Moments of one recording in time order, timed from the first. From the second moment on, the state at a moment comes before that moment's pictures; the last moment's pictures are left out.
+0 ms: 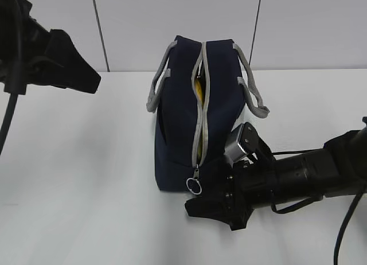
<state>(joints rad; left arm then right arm) -0.41 1.28 -1.14 -0.36 0.85 0.26 0.23 2.01 -0.75 1.81 0.99 -2.41</state>
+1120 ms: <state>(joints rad) -0.41 1.28 -1.14 -0.36 0.85 0.26 0.23 2.02 -0.79 1.81 0.93 -2.33</state>
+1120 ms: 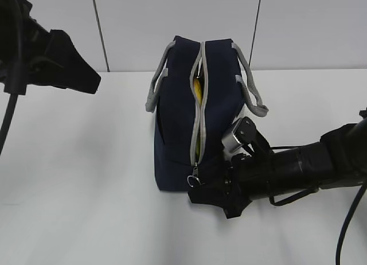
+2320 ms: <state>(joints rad) -0.41 1.28 -1.14 -0.35 0.86 0.26 0.23 1.93 -0.79 1.58 0.85 -1.98</state>
